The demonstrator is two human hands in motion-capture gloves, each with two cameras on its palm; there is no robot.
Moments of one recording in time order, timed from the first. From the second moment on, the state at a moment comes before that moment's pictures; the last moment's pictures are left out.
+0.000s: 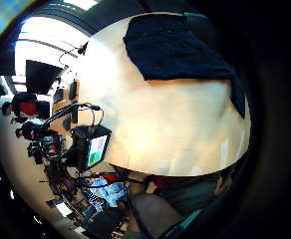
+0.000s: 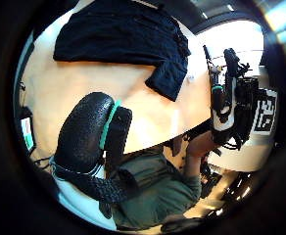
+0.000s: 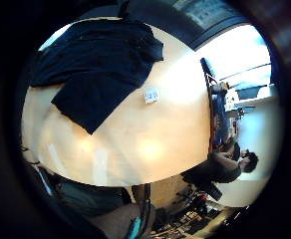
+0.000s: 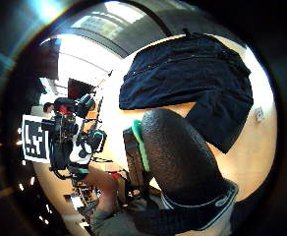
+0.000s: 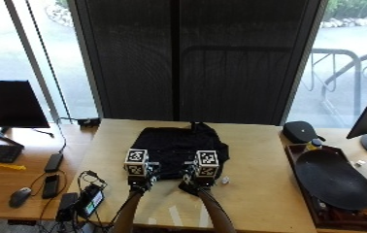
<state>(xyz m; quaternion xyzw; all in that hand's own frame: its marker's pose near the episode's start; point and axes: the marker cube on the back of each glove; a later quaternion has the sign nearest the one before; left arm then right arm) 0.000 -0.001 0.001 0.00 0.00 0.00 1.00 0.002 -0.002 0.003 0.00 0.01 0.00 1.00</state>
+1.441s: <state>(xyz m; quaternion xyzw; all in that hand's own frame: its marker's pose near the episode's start) -0.003 -0.038 0.040 0.00 -0.02 -0.06 1.00 0.022 -0.035 0.038 -0.02 -0.15 -0.13 0.98</state>
